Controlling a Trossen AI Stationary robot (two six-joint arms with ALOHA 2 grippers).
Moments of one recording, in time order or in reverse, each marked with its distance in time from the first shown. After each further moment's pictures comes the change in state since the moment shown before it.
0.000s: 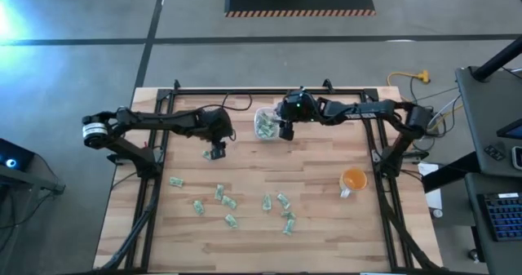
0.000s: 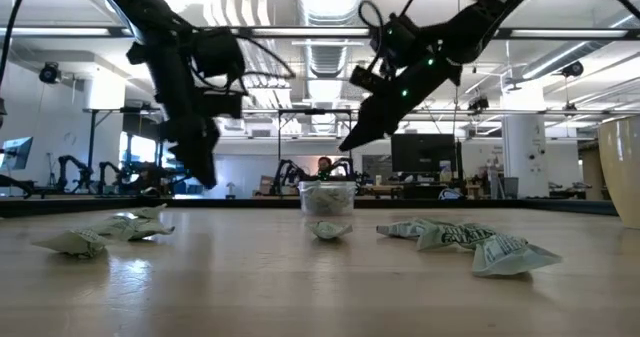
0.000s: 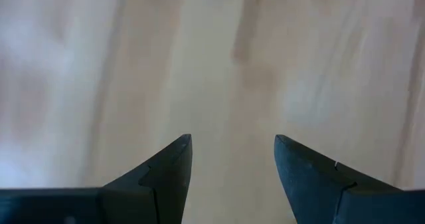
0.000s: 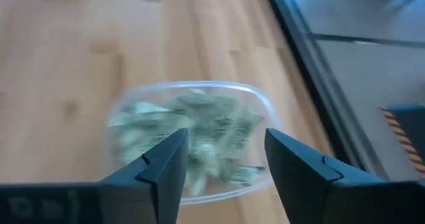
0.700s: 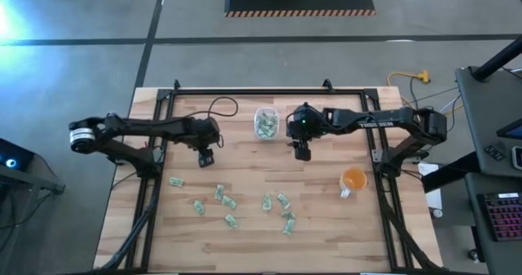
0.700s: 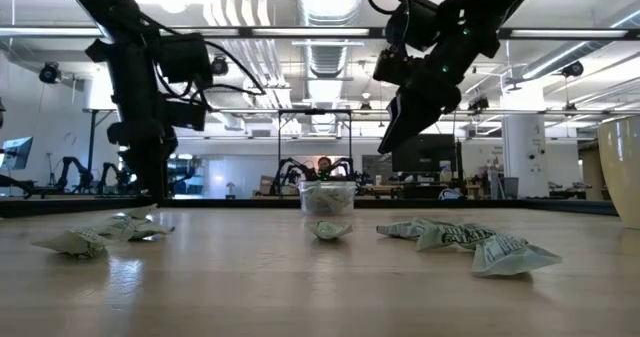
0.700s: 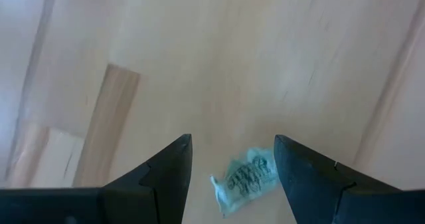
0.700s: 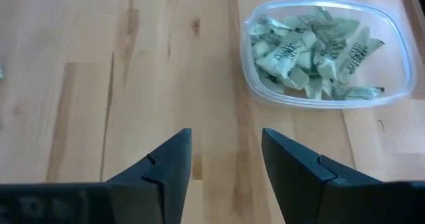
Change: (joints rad) left arm -0.022 -0.145 -0.145 -0.122 0.003 -0.169; right arm 0.123 -0.159 -0.056 -0.368 -0.064 0.090
